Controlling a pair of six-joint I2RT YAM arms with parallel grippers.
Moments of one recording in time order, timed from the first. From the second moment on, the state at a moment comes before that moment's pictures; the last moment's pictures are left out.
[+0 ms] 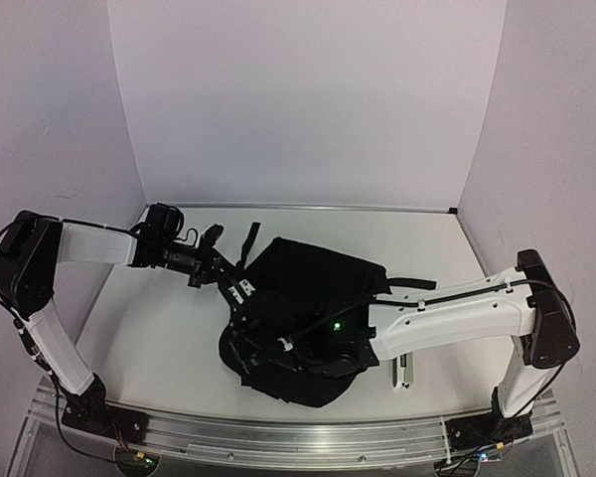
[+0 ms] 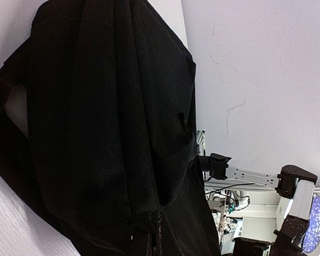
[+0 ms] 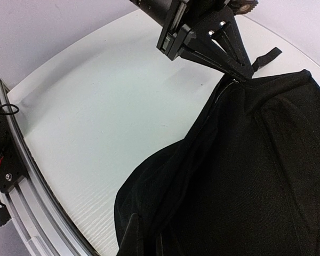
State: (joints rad) left arm -0.36 1.69 0.96 -0.02 1.02 -0.67; right arm 1.43 1.88 1.48 -0.31 0.47 0.43
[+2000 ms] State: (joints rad) left arm -0.34 1.56 1.04 -0.38 0.39 -0.70; right arm 0.60 1.83 1.25 -0.35 -0.10 0.35
